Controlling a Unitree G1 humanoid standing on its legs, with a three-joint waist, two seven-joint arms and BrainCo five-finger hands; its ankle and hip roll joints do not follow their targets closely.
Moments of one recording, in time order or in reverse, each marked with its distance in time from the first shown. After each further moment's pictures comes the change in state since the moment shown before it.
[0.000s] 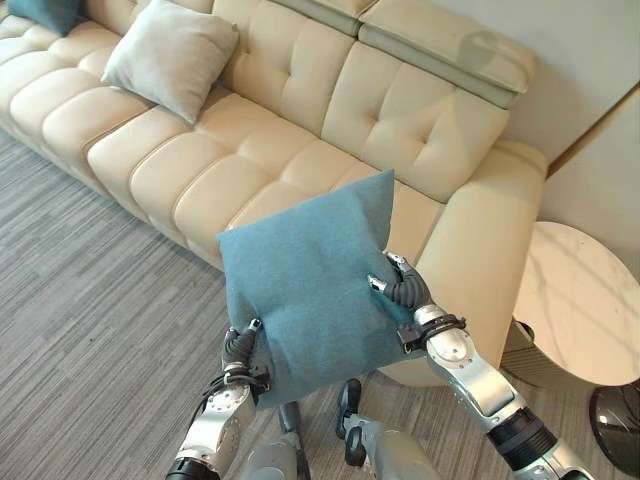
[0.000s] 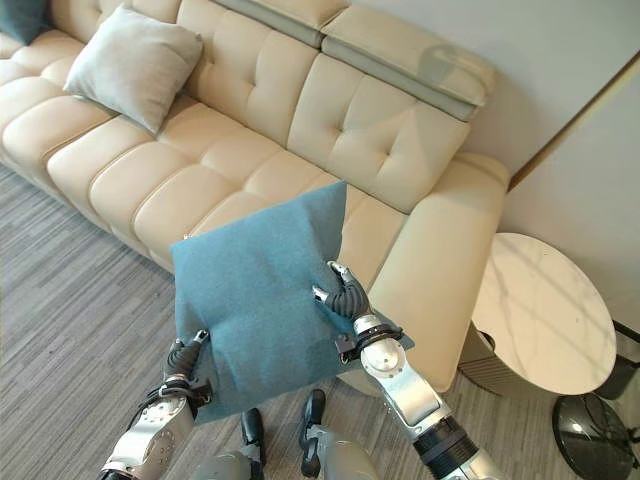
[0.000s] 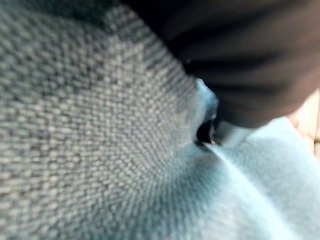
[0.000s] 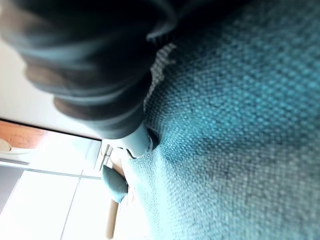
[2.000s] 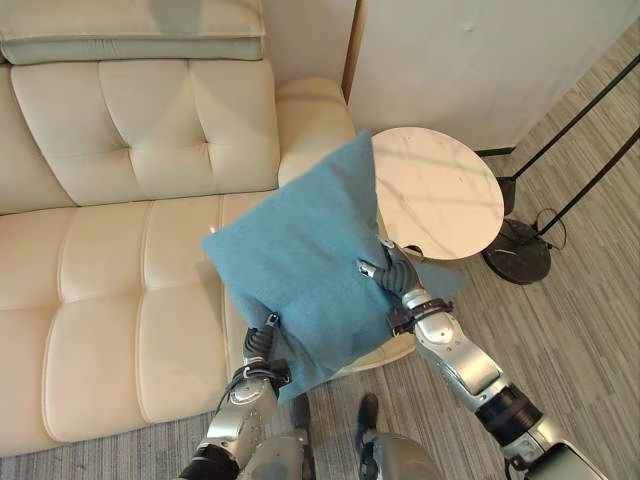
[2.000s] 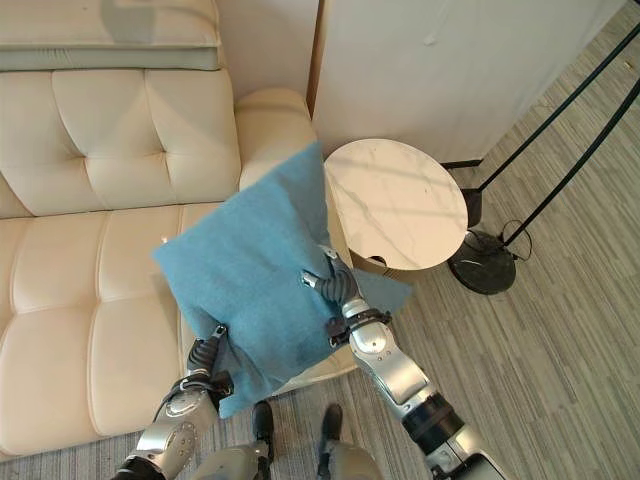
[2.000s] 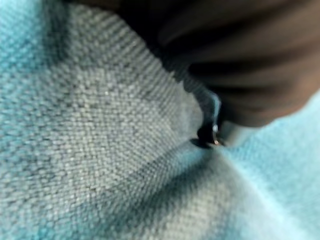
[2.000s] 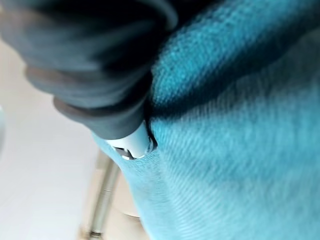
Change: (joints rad) left arm -0.053 -0.020 -0.112 0.095 -0.126 -0.092 0.038; right arm -0.065 0.023 0.045 0.071 0.001 -0.040 -0.028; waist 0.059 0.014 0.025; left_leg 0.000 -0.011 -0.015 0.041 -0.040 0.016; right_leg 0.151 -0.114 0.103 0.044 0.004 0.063
